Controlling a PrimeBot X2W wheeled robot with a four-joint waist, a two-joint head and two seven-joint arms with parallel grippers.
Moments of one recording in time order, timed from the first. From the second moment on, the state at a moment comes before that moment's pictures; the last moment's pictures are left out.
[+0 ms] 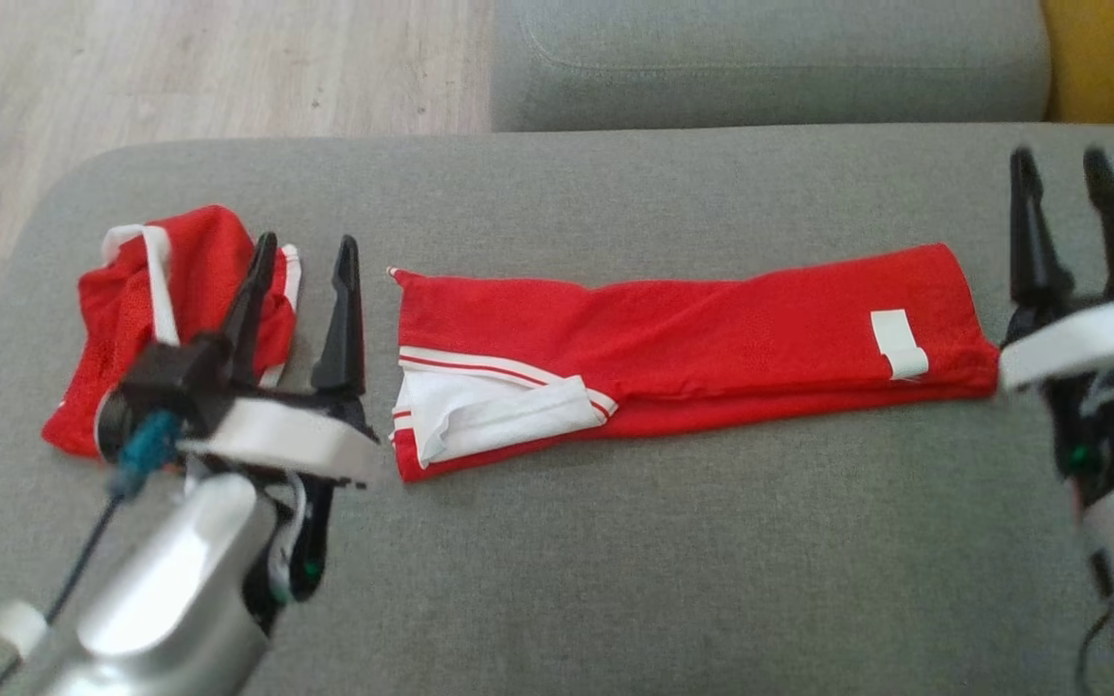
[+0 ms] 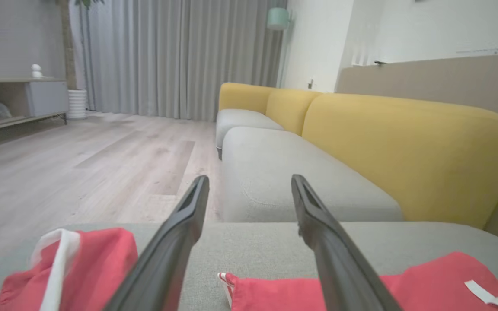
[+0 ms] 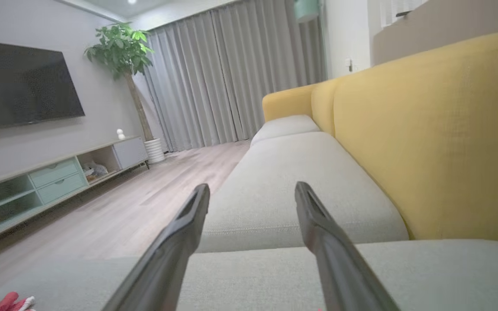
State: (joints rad) left arm -0.50 0.43 -0.74 0.21 -0.82 0.27 -0.25; right arm -0.50 -0.37 0.23 0.53 0.60 0.13 -0.23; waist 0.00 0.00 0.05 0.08
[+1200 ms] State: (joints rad) left arm -0.24 0.07 -0.36 0.29 -0.32 0.00 -0.25; right arm -0.31 -0.05 -0.37 0.48 0.11 0.13 -0.08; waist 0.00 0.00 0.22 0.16
